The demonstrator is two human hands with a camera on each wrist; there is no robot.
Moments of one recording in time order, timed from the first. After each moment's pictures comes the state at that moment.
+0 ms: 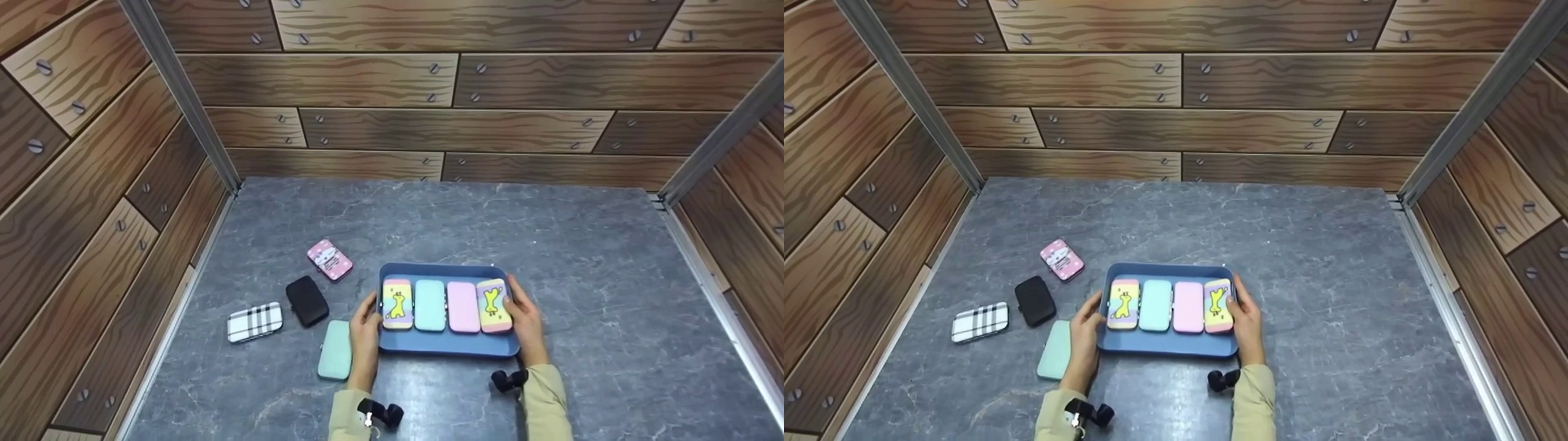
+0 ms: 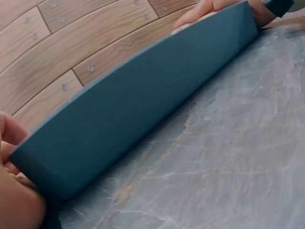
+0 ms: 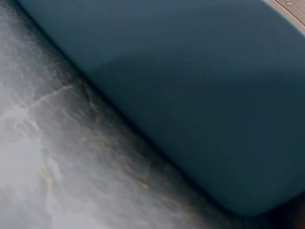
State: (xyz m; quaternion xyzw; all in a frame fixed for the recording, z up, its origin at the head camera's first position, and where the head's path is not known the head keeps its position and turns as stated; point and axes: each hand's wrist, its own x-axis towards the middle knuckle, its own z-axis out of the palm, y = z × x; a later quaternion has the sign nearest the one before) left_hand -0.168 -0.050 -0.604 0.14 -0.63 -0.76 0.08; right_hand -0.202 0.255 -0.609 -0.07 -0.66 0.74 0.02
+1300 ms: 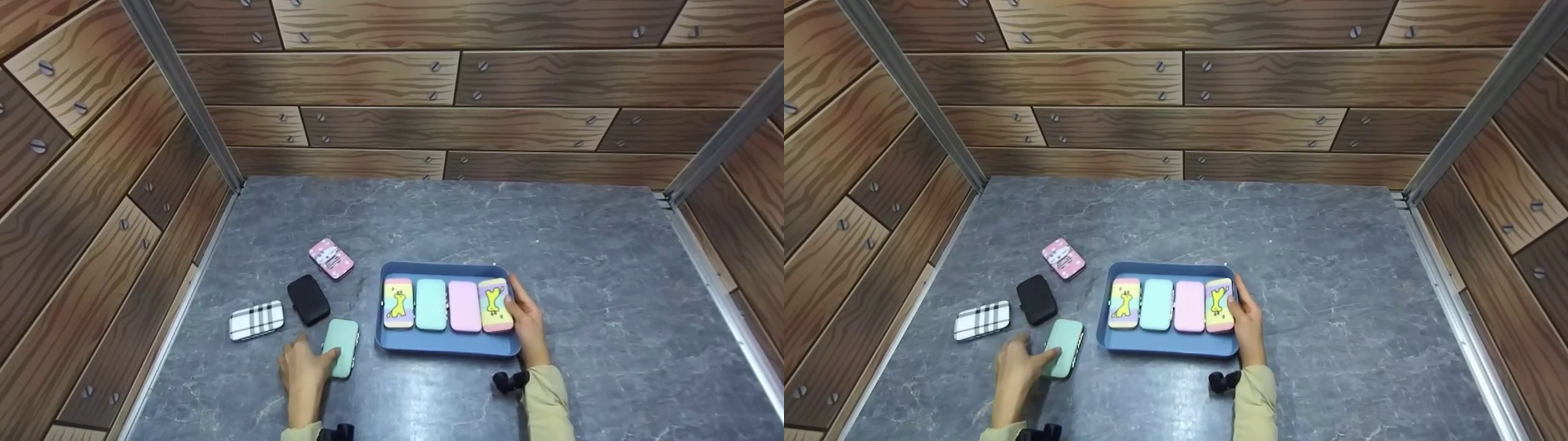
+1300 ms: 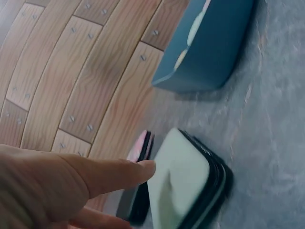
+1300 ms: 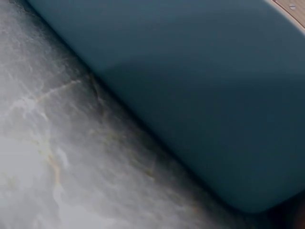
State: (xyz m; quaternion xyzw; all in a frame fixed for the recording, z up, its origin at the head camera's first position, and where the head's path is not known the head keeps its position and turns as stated) left_hand -0.109 -0.142 -0.562 0.25 -0.92 -0.31 0.01; right_hand -0.204 0.256 -0.619 -0.06 -0.67 0.74 0.03
